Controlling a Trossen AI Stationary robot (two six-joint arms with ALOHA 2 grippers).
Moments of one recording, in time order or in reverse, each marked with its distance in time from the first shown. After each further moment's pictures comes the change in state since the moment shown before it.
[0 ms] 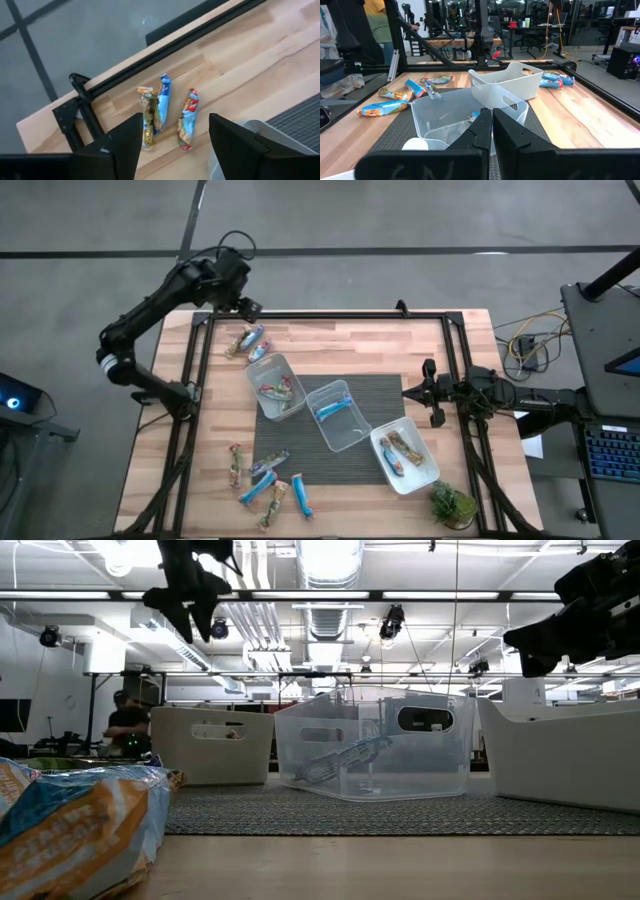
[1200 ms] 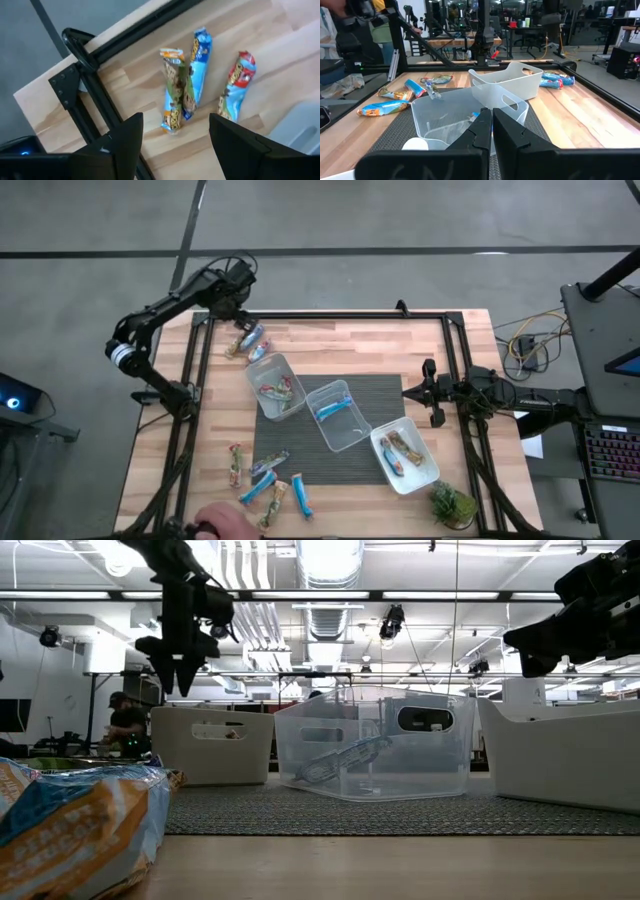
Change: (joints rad) left arm 0.134 0.097 -0.230 0.090 -0.003 0.091; right arm 0.000 0.000 0.000 0.000 0.000 0.000
